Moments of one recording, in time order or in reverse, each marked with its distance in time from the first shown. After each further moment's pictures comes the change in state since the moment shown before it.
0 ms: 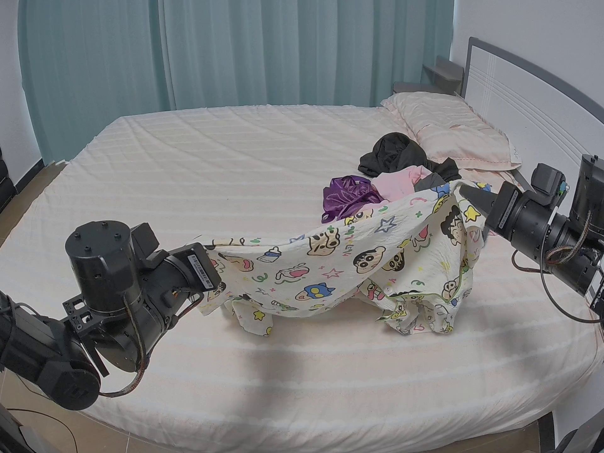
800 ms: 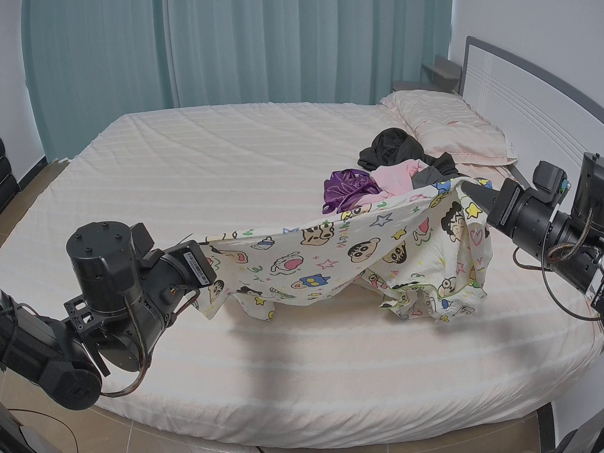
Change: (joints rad) left arm 0.009 0.008 0.003 -0.016 0.074 -0.002; right arm -0.006 -0.002 -0.005 -0.003 0.000 0.000
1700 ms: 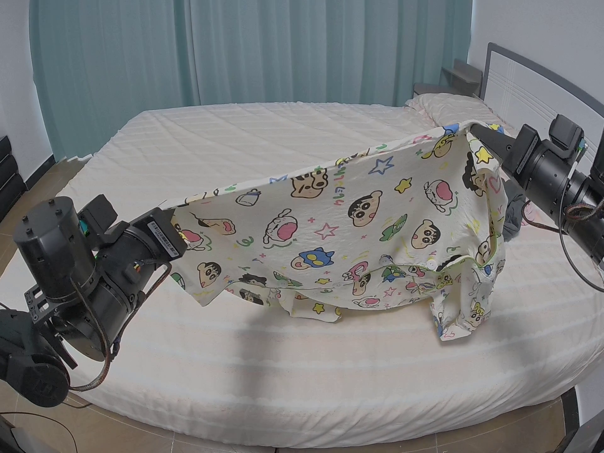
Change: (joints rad) left arm 0.009 -0.140 -0.010 0.000 0.003 0.026; right arm 0.015 -0.028 -0.117 -0.049 0.000 -0.028
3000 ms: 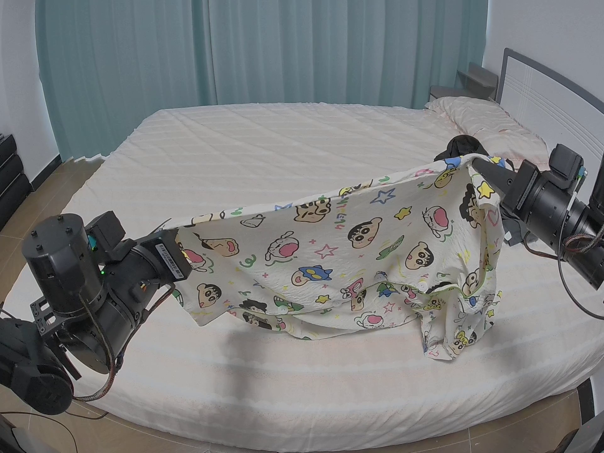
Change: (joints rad) left arm -0.011 0.010 0.048 0.003 -0.002 0.058; right arm -0.001 -0.027 0.111 0.000 -0.002 -0.011
